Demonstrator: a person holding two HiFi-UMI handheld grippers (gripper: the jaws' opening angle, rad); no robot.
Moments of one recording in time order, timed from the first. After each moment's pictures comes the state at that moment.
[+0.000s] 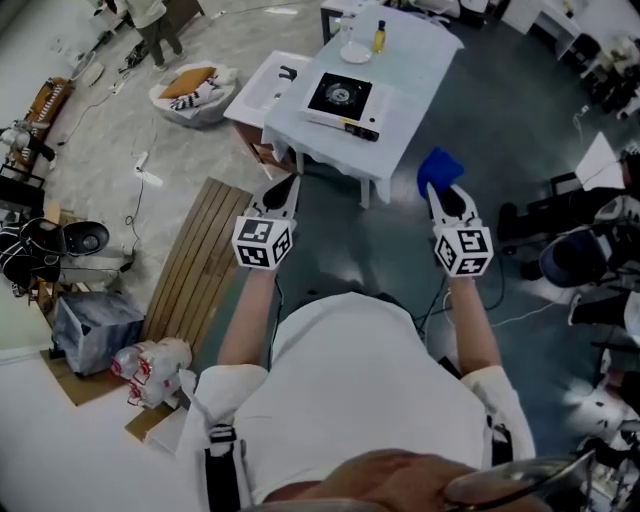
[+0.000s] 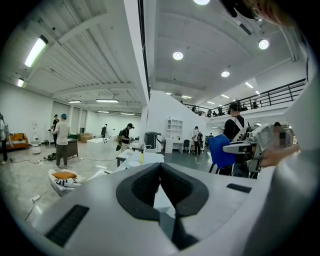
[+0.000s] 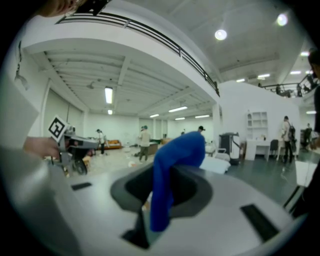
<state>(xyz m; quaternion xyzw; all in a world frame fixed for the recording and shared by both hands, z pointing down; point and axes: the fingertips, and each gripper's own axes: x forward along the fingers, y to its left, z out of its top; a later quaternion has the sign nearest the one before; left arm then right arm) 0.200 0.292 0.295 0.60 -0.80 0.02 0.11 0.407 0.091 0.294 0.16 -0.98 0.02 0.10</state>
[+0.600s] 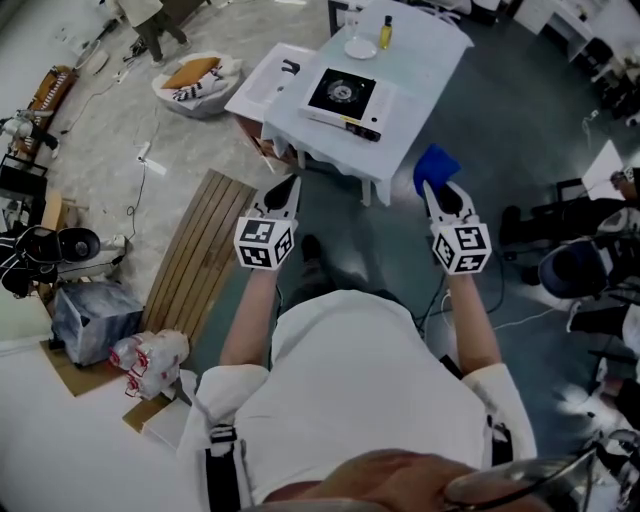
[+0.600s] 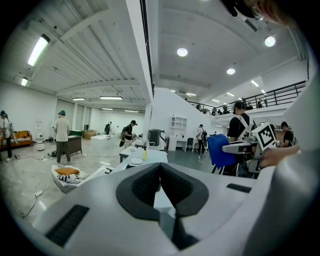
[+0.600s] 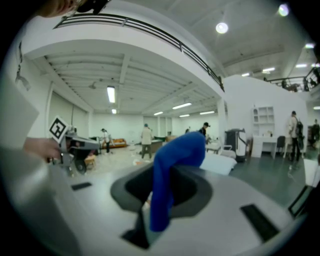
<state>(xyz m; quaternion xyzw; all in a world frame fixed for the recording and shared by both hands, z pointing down) 0.194 0.268 0.312 0.58 -0.81 0.03 0.13 0.383 0.065 0.309 0.13 -0.98 0.03 0.12</state>
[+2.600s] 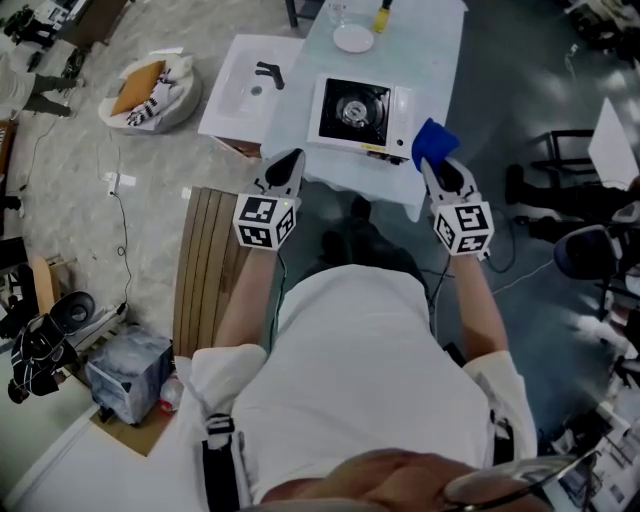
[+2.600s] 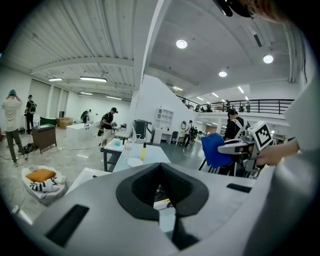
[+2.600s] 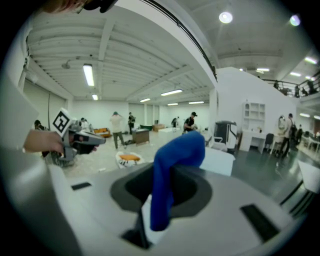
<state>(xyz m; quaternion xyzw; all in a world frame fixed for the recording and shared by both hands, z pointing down) -0.086 0.119 0.353 0.68 -0.71 0.04 0.18 0.123 -0.022 0.343 0.21 -0.96 0.04 0.19</state>
